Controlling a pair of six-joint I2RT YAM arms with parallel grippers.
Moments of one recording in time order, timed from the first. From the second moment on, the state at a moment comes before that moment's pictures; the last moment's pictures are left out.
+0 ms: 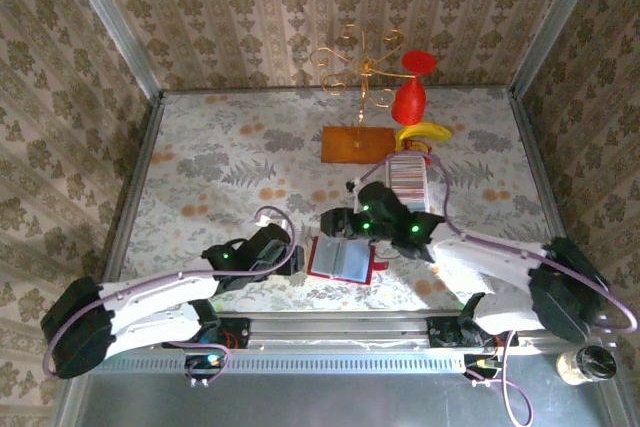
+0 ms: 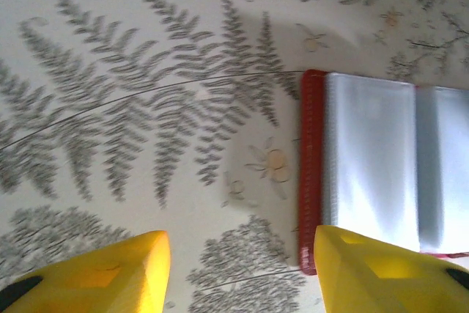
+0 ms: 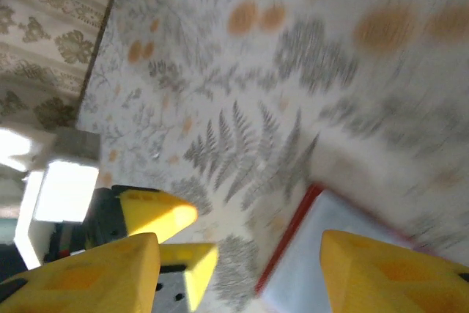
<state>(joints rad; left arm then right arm) -1.00 1.04 0.46 -0.34 -0.11 -0.78 0.80 1.26 0.74 -0.08 -0.13 0.66</state>
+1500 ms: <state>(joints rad) -1.04 1.34 0.53 -0.17 0.08 -0.74 0.45 1.25 0.80 -0.62 0.12 -1.27</state>
